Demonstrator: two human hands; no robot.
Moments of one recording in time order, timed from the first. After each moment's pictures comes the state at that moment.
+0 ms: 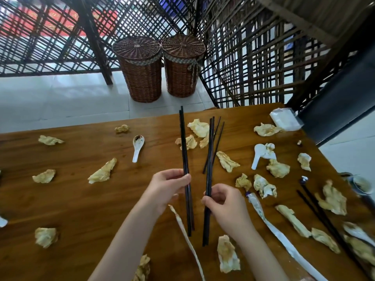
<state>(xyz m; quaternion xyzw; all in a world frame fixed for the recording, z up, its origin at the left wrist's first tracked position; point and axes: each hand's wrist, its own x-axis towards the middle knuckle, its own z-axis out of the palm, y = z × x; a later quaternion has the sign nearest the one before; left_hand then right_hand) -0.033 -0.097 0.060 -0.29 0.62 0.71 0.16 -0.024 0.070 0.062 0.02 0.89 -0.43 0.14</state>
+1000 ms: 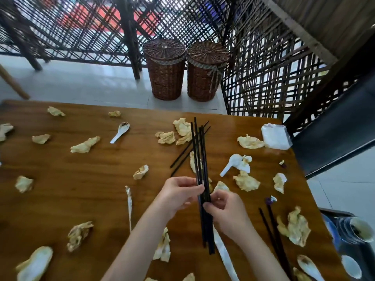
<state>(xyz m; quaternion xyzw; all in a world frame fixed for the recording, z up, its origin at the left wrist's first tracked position) -0.044 0.078 0.077 -0.33 0.60 0.72 0.14 -0.073 0.227 0.078 -0.09 0.84 -0.46 0.27</state>
